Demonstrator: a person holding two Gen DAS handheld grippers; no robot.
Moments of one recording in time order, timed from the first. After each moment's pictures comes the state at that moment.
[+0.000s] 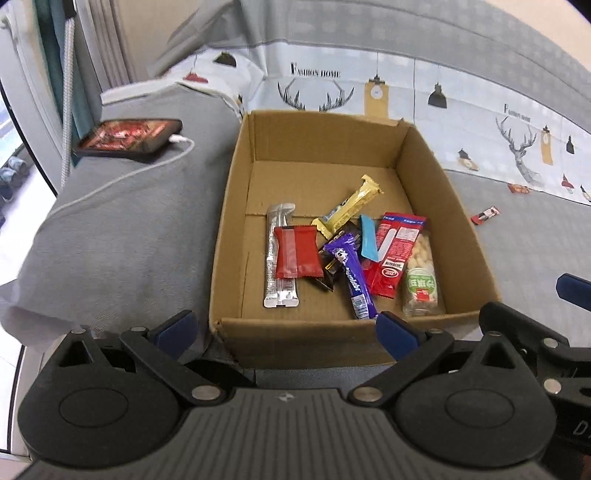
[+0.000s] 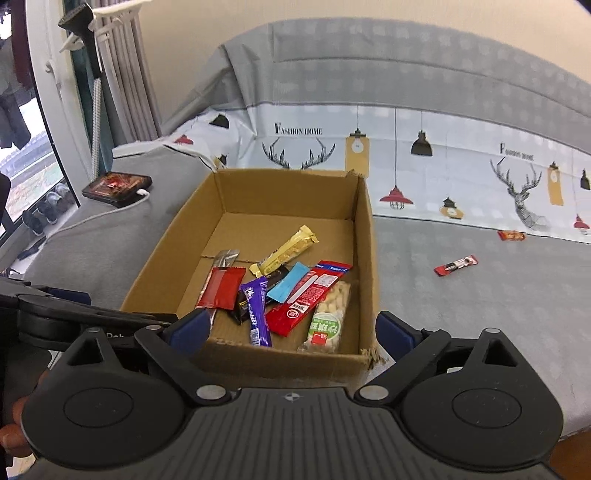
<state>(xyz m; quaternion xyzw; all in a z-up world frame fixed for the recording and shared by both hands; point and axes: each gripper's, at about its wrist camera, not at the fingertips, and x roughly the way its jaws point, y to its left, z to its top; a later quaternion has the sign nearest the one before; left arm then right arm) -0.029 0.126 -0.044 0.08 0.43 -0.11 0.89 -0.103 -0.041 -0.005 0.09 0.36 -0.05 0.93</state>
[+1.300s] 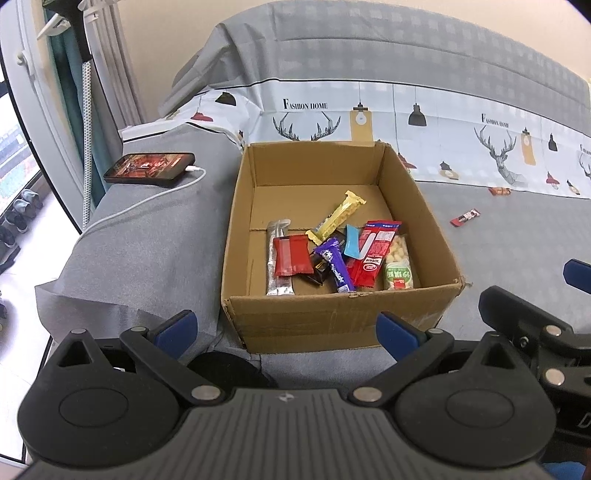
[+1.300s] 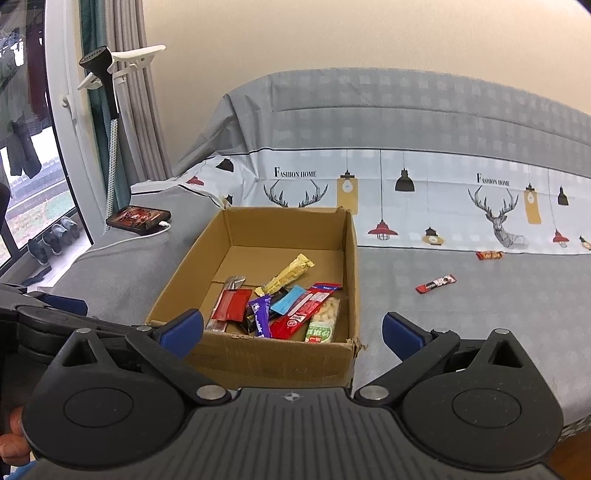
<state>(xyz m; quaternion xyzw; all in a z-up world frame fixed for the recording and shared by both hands) -0.099 0.125 -0.016 0.10 0.38 -0.11 0.91 -0.177 -0.034 0.022 0.10 0.29 -0.06 0.95</state>
